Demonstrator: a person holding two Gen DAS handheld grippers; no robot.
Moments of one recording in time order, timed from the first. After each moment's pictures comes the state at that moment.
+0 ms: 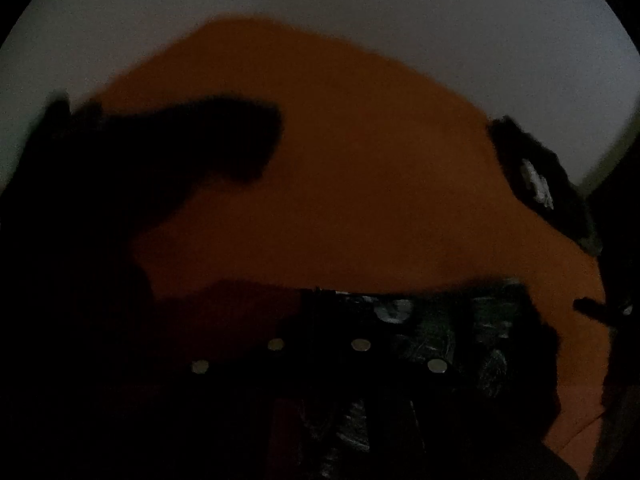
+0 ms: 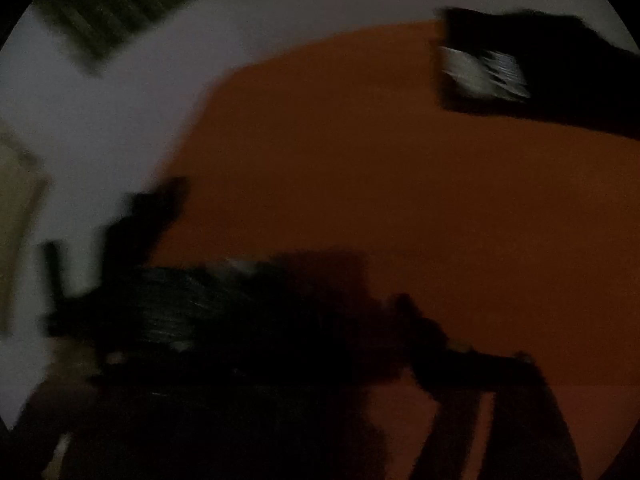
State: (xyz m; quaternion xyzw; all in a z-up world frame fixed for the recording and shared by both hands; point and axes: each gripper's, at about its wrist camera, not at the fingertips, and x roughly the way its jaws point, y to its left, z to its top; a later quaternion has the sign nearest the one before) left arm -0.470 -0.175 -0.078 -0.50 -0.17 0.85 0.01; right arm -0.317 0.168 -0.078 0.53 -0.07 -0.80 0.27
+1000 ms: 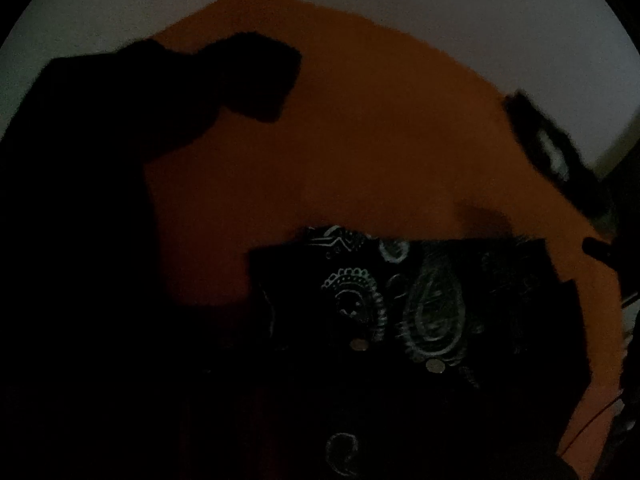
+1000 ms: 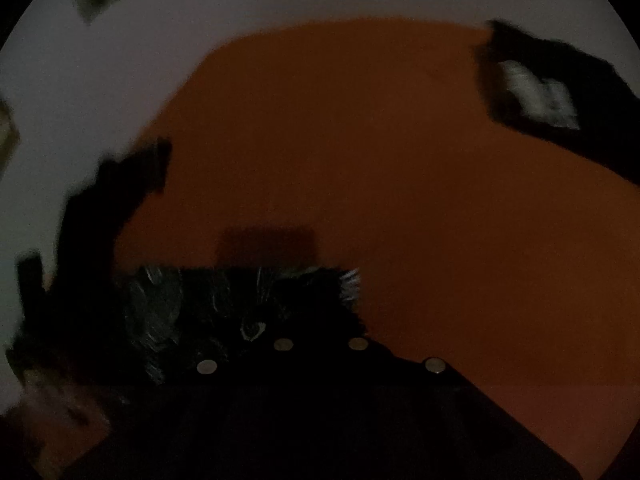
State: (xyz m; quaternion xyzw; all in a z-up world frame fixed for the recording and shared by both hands) left arm -0.488 -0.094 -0.103 -0.48 -0.14 0.87 -0.01; right arm -0.288 0.091 -0.062 0.50 -0.02 -0.82 0.29
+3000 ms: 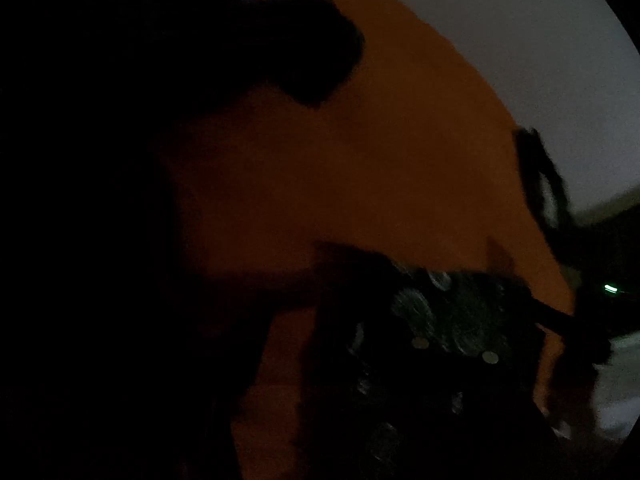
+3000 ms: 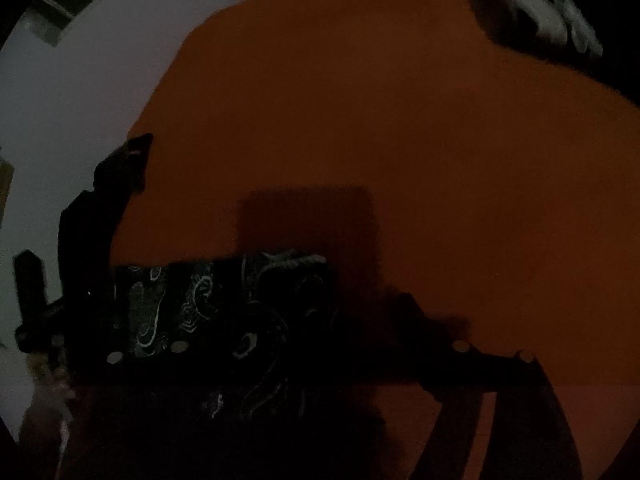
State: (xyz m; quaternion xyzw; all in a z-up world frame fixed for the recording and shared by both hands) left arm -0.538 -0.098 -0.165 -0.55 -0.27 0.79 0.05; right arm -0.298 0.006 -0.158 0.60 -0.05 -0.74 0.30
